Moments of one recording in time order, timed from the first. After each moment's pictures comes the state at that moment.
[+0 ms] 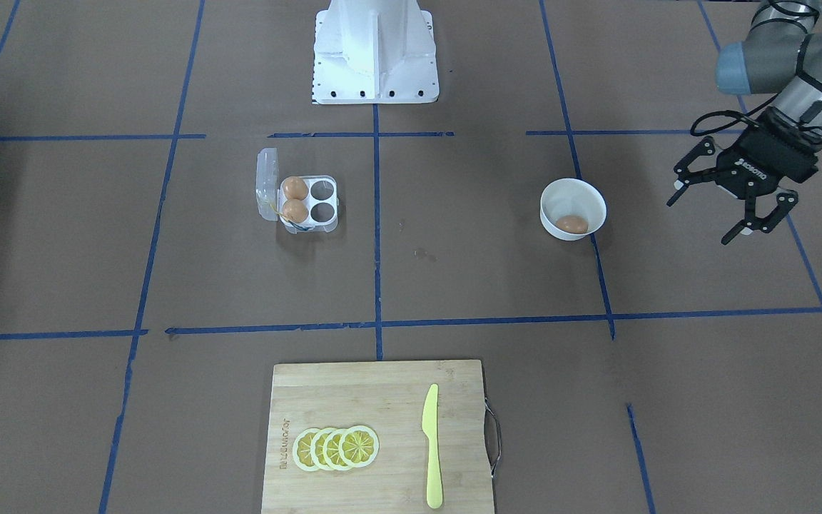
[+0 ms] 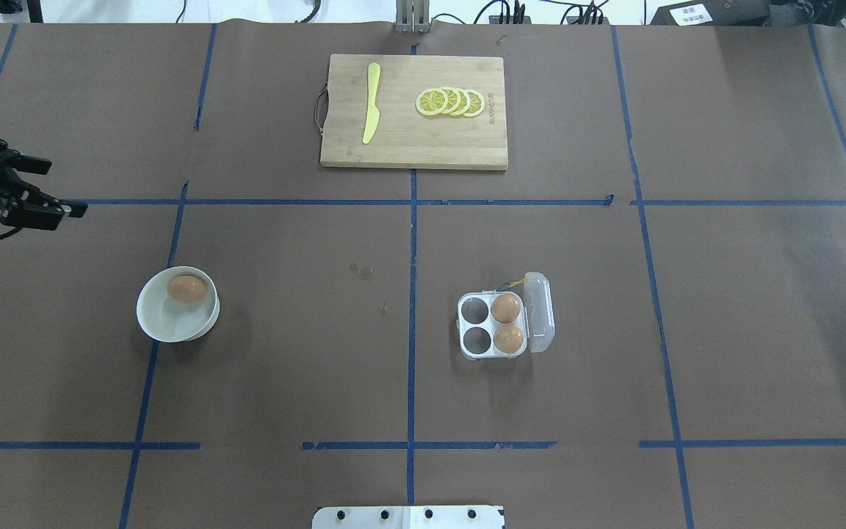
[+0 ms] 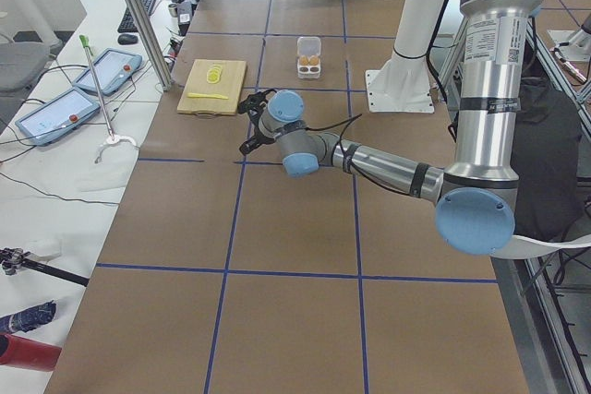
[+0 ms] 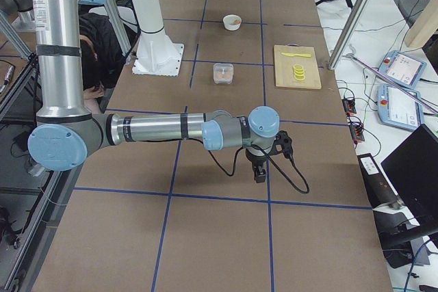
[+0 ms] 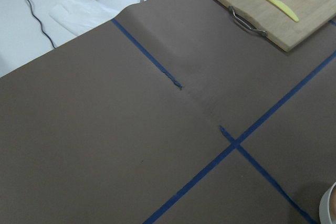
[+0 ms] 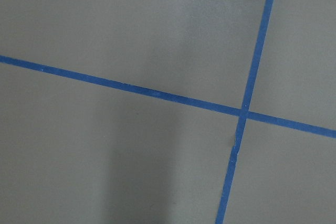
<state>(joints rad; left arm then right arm) -0.98 -1.58 -1.80 -2.48 -2.11 -0.30 1.48 -1.56 1.64 -1.48 2.40 -0.03</state>
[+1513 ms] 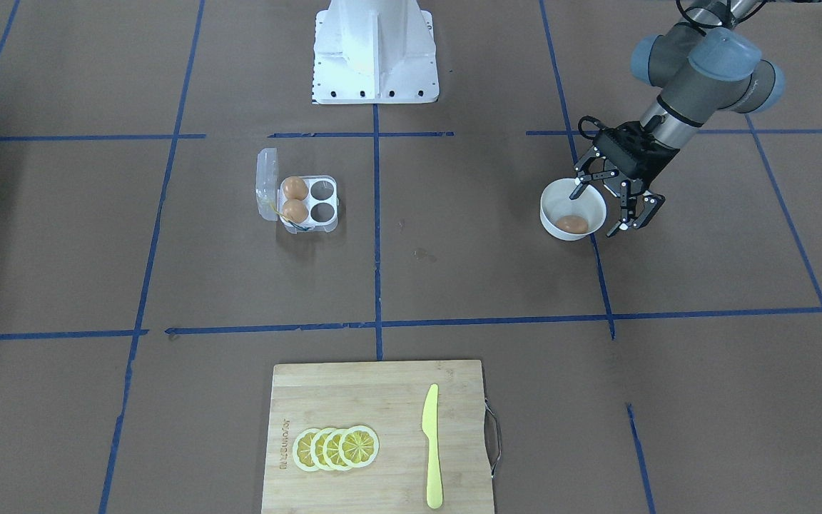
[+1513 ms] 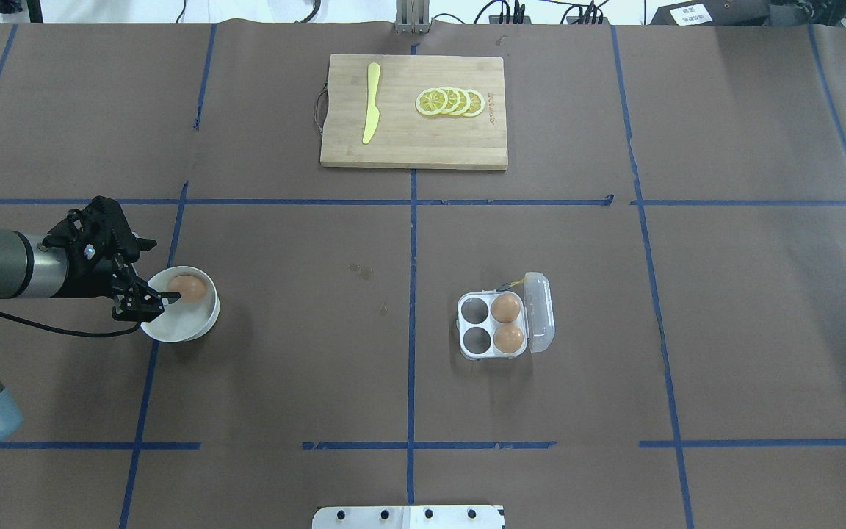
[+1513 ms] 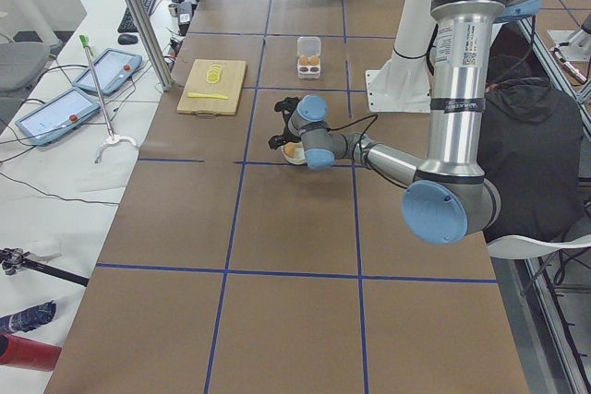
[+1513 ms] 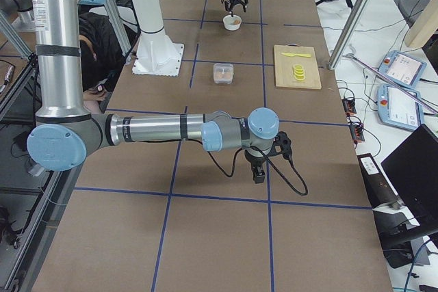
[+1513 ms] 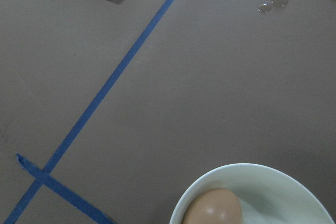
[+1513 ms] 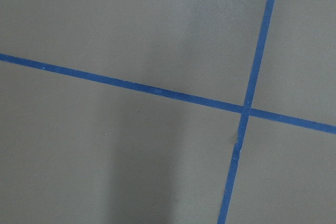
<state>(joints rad) -0.68 -1.60 -1.76 -2.51 -1.89 -0.15 1.48 -1.56 1.64 -1.49 2.41 -0.03</state>
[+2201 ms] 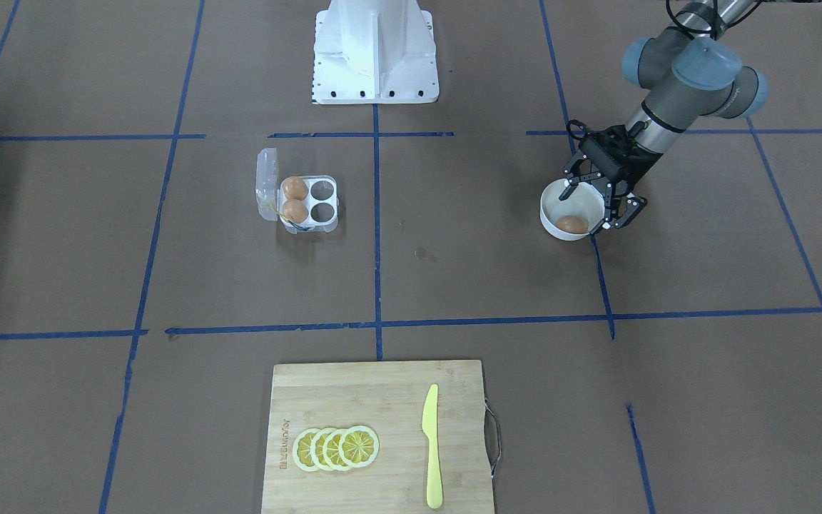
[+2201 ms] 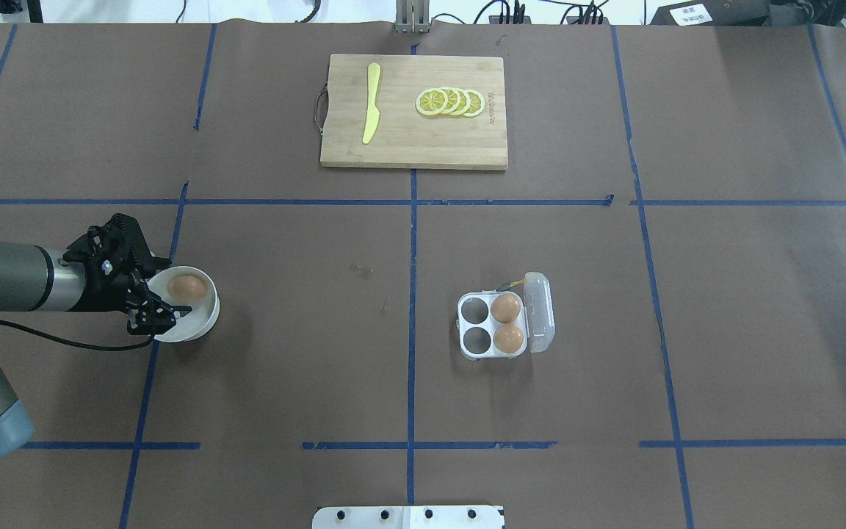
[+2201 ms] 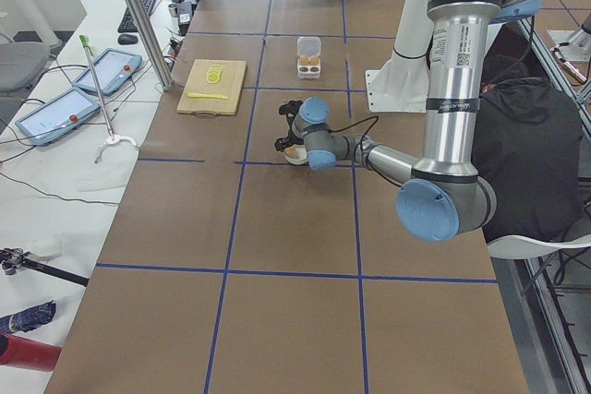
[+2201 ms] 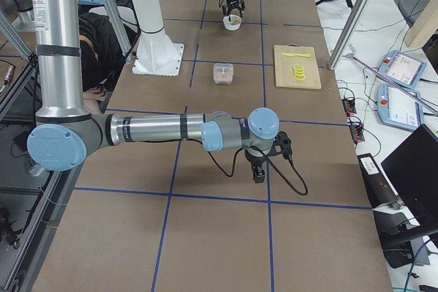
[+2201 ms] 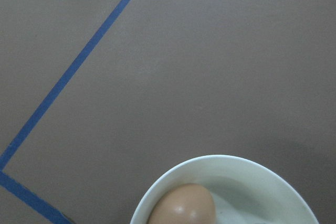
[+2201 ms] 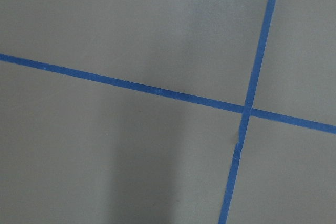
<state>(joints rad) -0.64 -1.61 -1.74 -2.51 -1.89 -0.16 1.48 -1.56 1.64 -1.49 2.41 -0.03</state>
